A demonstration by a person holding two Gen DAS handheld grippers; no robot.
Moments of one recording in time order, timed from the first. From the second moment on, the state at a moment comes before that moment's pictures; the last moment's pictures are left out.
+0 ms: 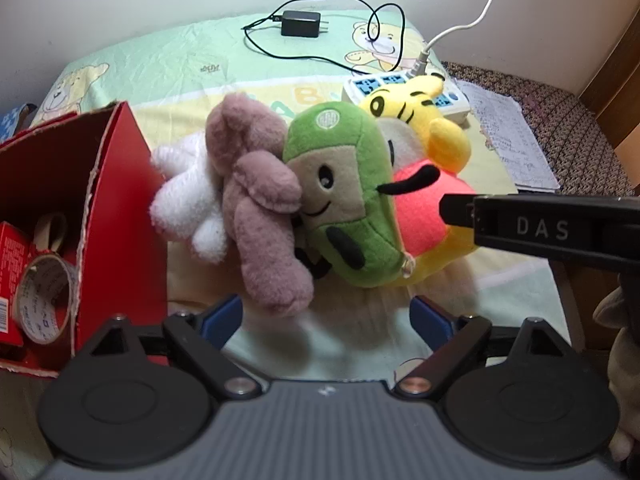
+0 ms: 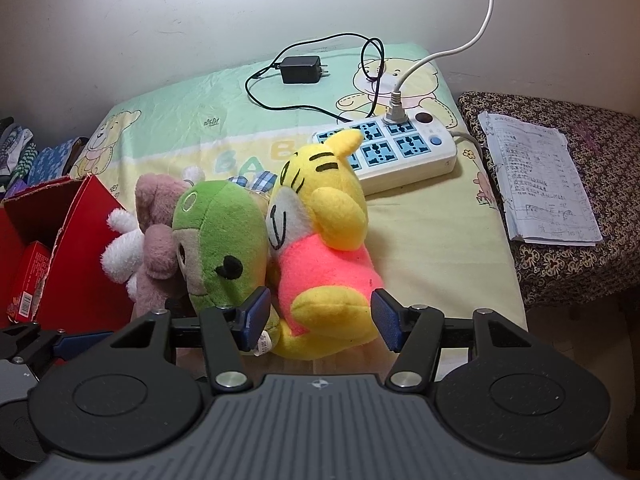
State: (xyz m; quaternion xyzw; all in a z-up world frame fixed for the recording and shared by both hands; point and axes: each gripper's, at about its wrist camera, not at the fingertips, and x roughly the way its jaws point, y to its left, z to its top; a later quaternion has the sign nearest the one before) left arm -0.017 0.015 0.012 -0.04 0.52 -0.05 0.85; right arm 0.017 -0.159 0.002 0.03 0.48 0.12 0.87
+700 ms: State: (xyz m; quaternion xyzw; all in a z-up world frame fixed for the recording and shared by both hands) left arm 0.011 0.008 -0.001 -0.07 0.50 -0.10 0.86; right arm 0.048 -0.156 -0.002 0.11 0.48 0.22 0.84
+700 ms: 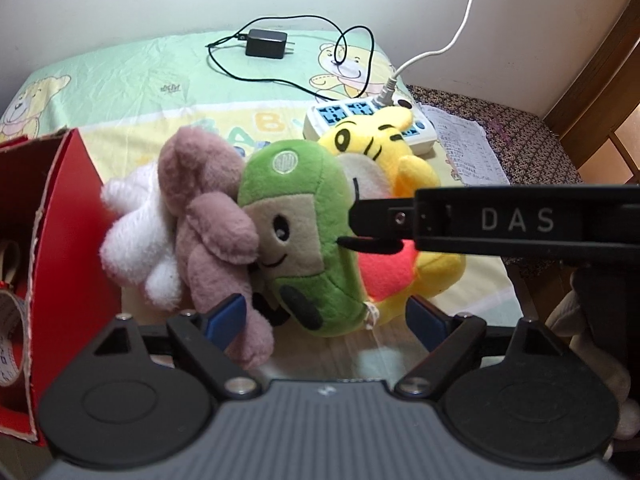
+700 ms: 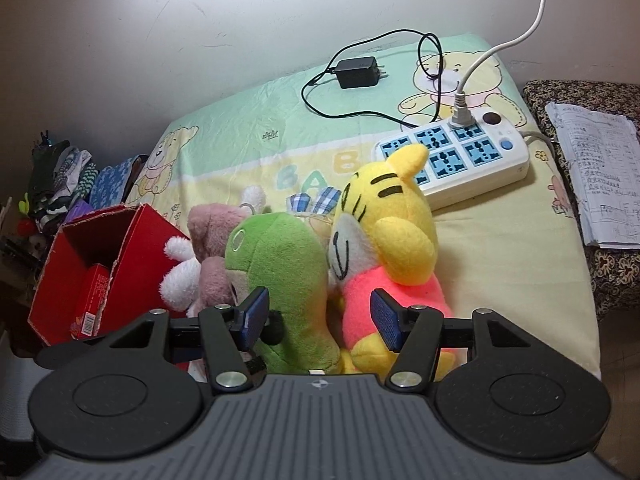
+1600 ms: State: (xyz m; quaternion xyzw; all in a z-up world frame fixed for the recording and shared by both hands) left arm 0.046 0.001 -0.027 -0.03 0.53 -0.08 0.85; right arm 0.073 -0.147 -0.032 0.19 0.50 0.28 0.79
